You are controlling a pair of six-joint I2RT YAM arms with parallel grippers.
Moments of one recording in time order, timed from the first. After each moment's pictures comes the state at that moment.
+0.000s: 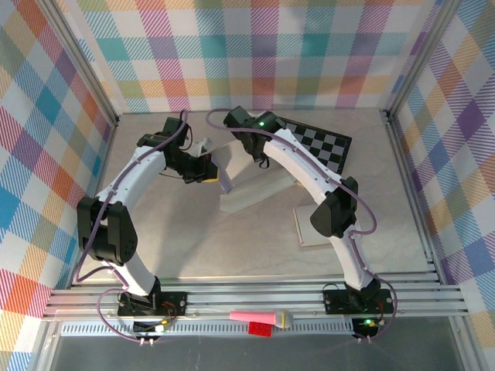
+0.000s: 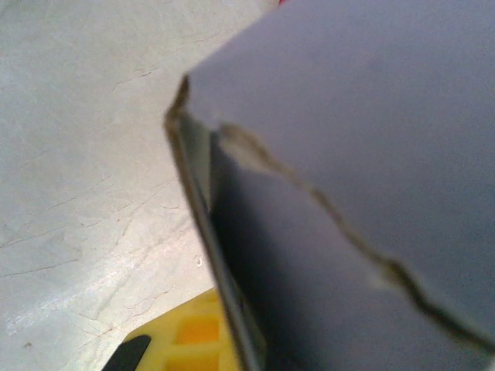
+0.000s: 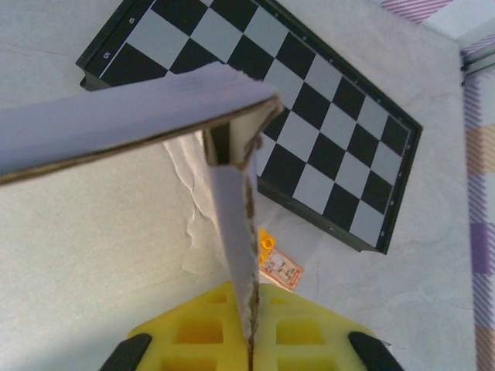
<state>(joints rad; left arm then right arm) -0.24 1.68 1.45 -0.97 0.65 -0.24 0.76 2.21 2.39 -1.44 0.66 0.42</state>
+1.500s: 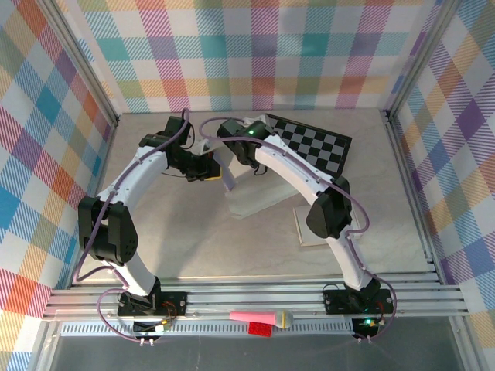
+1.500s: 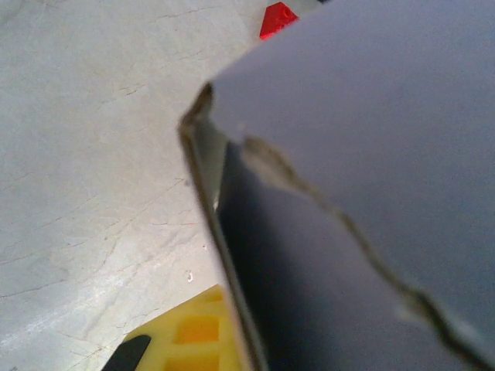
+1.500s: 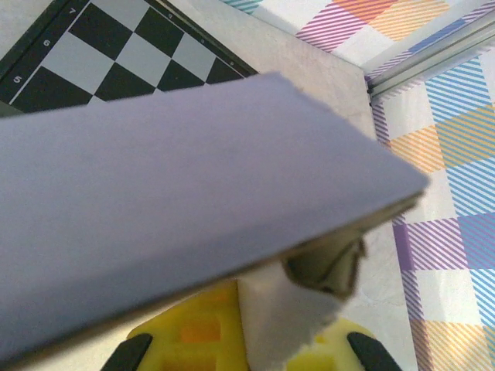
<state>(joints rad) -0.26 1.68 1.45 -0.93 0.66 -0.27 0.81 2.25 2.33 -1.43 0.93 0.50</state>
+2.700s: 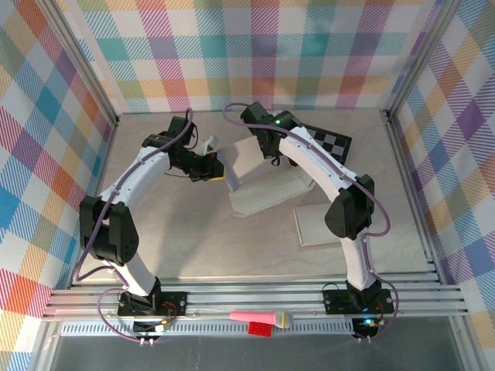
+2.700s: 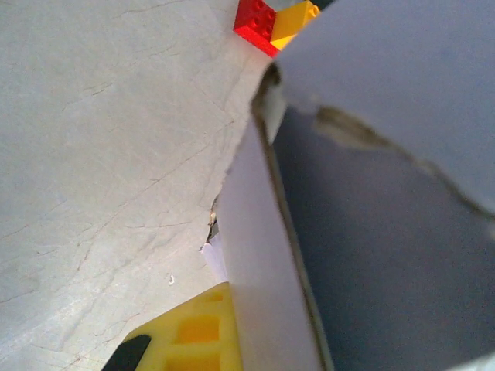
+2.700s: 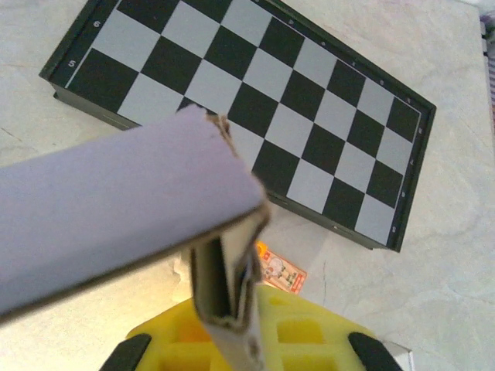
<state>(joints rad) -0.28 1.68 1.45 -0.91 0.68 -0.27 0.68 2.09 2.17 -1.29 0.61 0.45</state>
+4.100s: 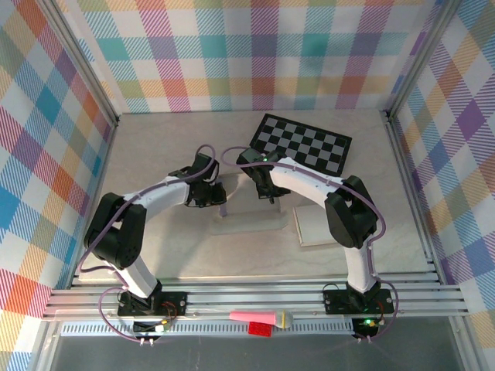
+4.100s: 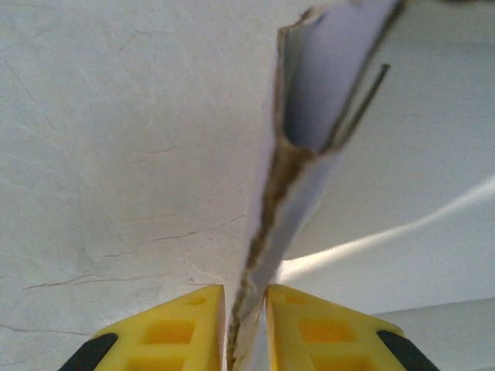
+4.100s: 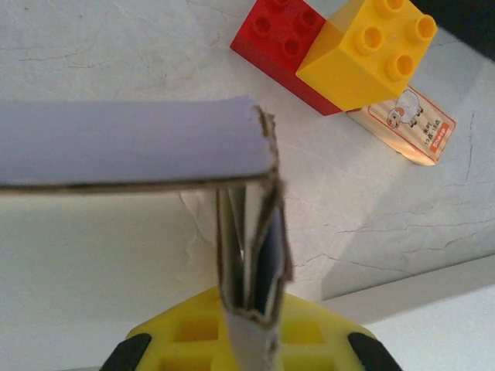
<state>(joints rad) -0.46 1.67 1.03 -0.47 0.12 -0.55 0.78 2.00 1.61 -1.06 0.44 0.67</state>
